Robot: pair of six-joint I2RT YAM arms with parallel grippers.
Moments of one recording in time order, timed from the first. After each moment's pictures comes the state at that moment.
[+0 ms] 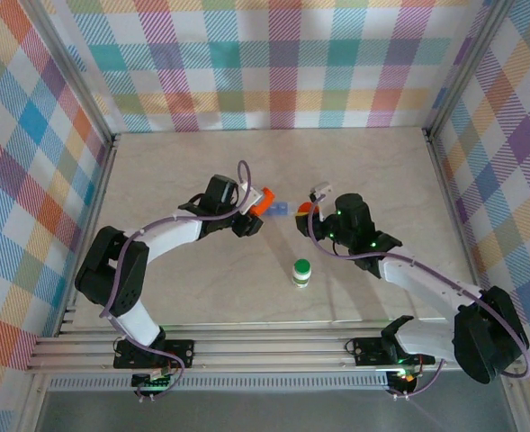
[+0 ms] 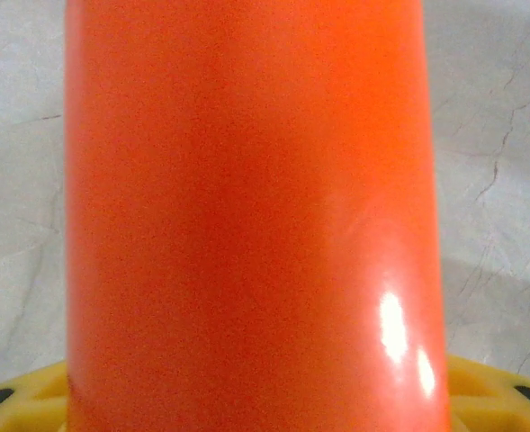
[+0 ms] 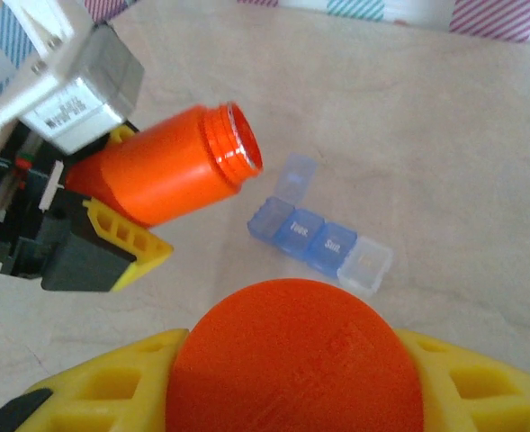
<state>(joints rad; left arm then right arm) -0.49 1.67 1.02 -0.18 0.25 0.24 0.58 1.18 0.69 0.05 -0.13 0.11</state>
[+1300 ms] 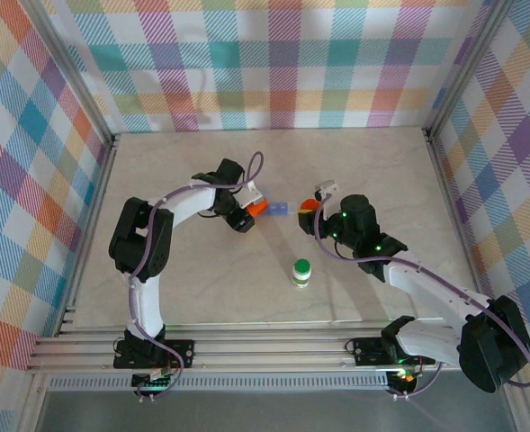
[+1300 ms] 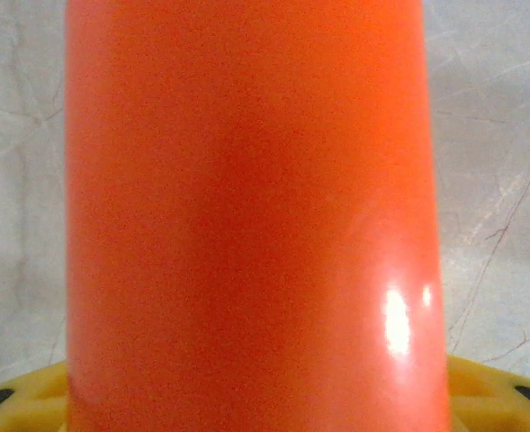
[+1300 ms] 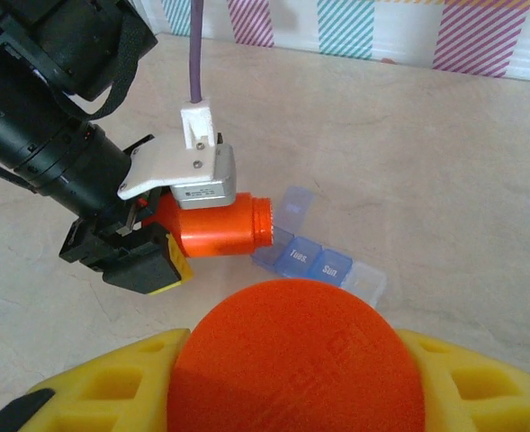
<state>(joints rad) -0.42 1.99 1.42 -0.67 0.20 0.45 0.58 1.13 0.68 0.06 -0.11 0.13</state>
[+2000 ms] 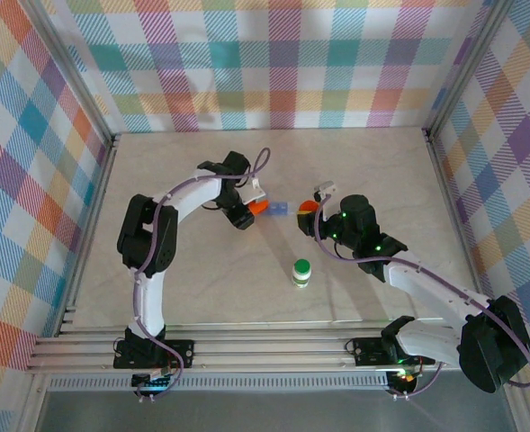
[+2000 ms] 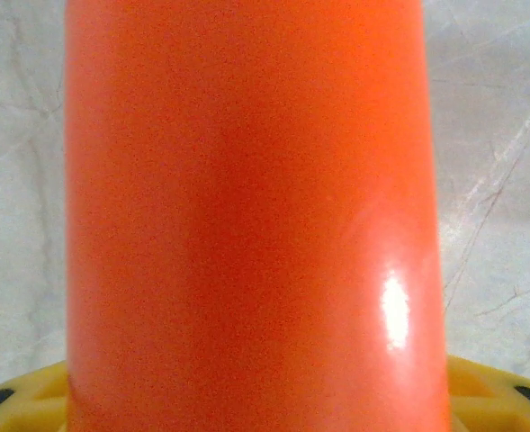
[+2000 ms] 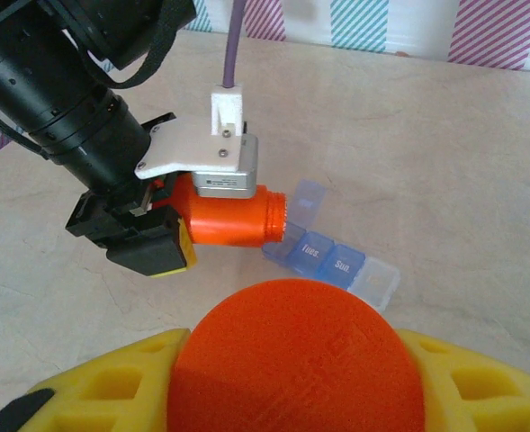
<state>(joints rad) -0.45 2.06 1.60 -0.89 0.13 0.50 0.58 1.13 0.68 0.05 -0.14 0.14</state>
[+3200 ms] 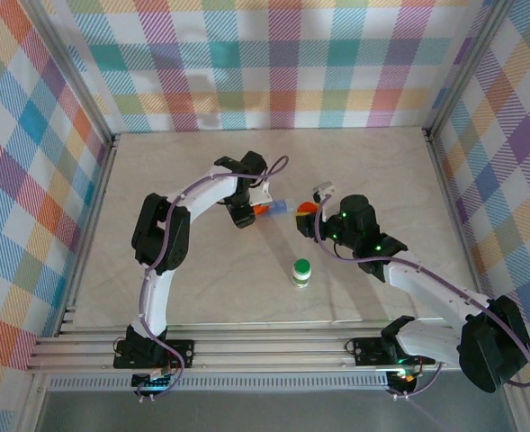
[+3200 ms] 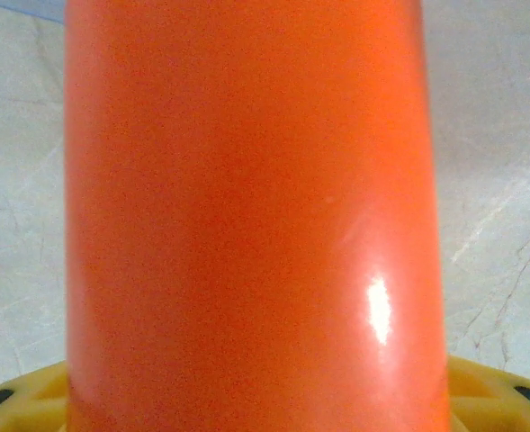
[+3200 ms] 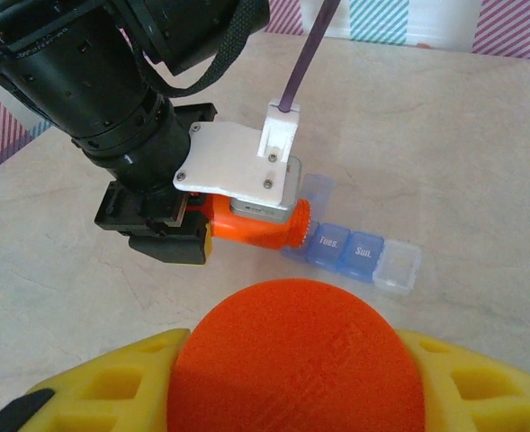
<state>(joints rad) -0.54 2.14 1.76 -1.06 -0.14 0.58 0.58 1.13 0.68 0.04 -0.18 0.15</state>
